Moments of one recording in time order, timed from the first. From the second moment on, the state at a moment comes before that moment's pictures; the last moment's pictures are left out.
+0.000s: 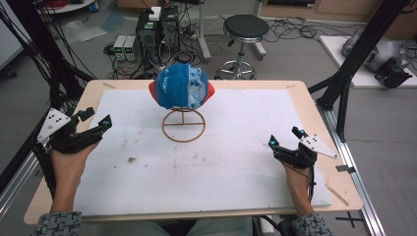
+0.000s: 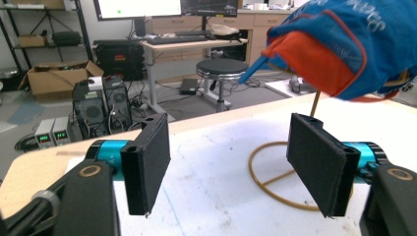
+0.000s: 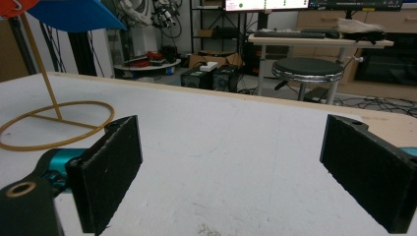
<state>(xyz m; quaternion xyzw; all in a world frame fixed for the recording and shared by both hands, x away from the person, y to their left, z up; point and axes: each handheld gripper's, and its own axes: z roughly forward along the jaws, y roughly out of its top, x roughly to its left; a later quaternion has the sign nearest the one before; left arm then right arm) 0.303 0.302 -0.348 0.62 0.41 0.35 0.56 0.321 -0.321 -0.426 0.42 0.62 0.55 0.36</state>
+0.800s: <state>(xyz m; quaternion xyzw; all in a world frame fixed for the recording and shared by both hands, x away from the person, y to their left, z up) 0.303 0.309 -0.372 0.63 0.43 0.34 0.55 0.321 -0.321 -0.425 0.42 0.62 0.55 0.37</state>
